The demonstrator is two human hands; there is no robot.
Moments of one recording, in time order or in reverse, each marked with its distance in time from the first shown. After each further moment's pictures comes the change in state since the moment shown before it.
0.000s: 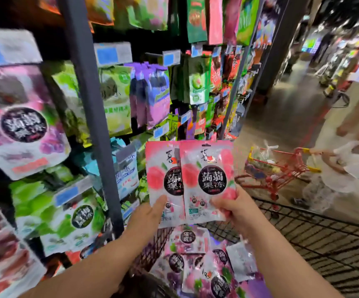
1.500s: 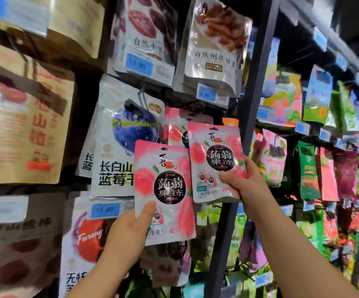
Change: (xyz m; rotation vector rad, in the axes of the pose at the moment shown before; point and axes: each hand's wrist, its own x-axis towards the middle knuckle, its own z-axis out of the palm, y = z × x) left_hand -0.130 0.034 -0.294 -0.370 1.019 0.319; right_hand 0.021 -0.293 0.306 0.084 -0.573 -0.648
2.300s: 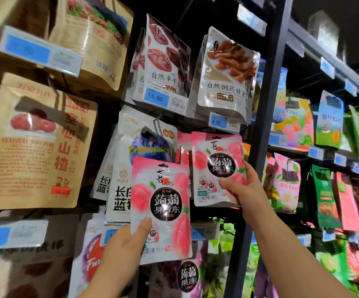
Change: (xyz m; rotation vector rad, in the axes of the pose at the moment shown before) left_hand 0.016 0.005 -0.028 -0.042 0.043 -0.047; right_hand 0.046 -0.007 0.026 0.023 -0.016 -0.066
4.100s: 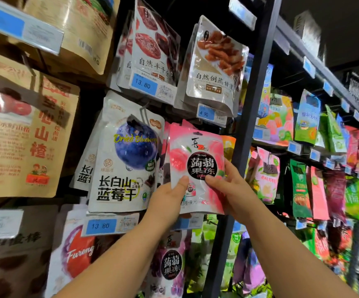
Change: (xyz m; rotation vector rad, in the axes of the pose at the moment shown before) left_hand 0.035 0.050 0.077 -0.185 -0.201 0.081; right_hand -0.030 -0.014 0.006 -0.071 -0.254 0.057
